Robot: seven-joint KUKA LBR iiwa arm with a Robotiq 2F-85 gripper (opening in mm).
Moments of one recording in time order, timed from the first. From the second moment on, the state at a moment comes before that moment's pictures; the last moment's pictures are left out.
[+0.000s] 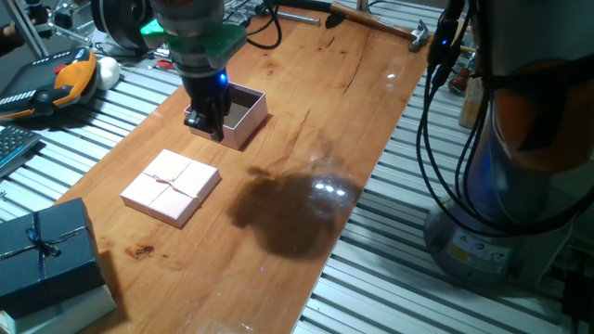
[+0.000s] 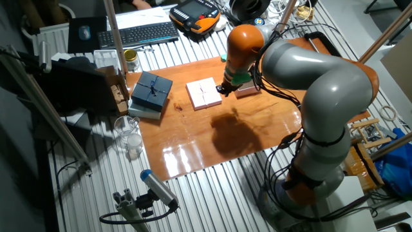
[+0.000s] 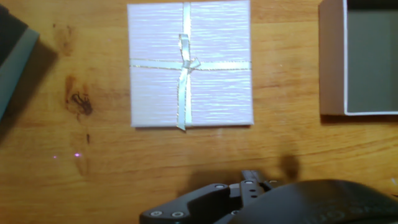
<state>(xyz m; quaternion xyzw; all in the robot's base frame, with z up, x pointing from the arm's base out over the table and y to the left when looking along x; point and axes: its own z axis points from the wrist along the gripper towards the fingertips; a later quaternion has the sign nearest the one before) 0.515 0.116 0.180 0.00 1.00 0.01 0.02</state>
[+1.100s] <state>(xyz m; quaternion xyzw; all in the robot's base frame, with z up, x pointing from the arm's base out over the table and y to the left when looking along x) 0.522 0.121 0.176 -0.01 1.00 0.01 0.01</state>
